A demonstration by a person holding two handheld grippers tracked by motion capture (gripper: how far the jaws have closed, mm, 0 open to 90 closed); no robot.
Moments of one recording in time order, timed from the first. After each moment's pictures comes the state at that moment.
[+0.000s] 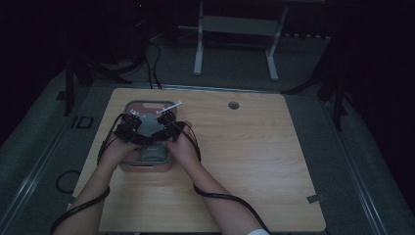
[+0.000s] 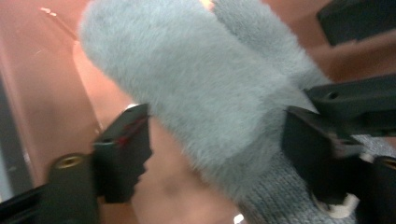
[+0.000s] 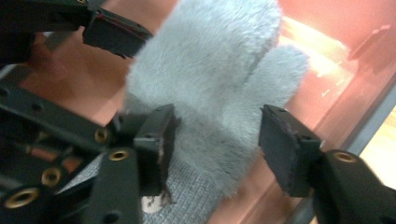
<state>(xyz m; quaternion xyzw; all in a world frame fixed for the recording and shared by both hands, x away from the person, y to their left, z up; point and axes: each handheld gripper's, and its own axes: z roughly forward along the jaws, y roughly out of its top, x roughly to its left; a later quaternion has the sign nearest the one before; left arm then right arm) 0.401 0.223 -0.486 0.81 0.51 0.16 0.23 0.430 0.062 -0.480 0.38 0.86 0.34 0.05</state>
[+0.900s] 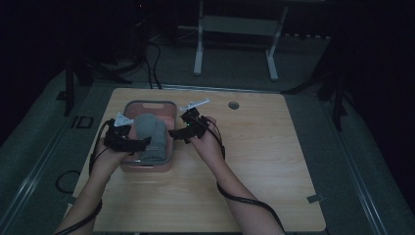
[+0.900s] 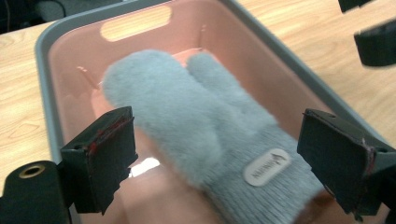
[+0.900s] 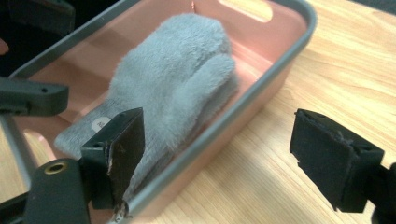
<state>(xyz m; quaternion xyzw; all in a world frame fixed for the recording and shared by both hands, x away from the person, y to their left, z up) 0.343 0.228 -0.461 0.77 0.48 0.22 0.36 0.421 -0.015 -0.450 0.34 0.85 0.40 0.08</state>
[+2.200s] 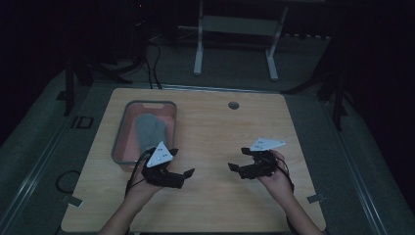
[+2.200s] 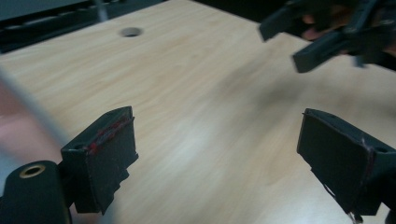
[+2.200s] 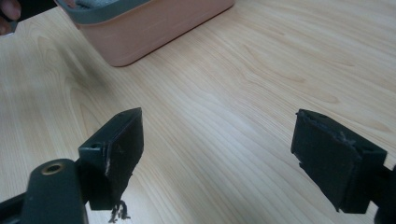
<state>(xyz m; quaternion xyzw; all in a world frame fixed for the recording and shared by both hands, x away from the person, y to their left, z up) 0.274 0.114 -0.479 0.80 0.30 0.16 0.50 0.331 -0.216 -0.485 0.30 0.84 0.44 0.11</state>
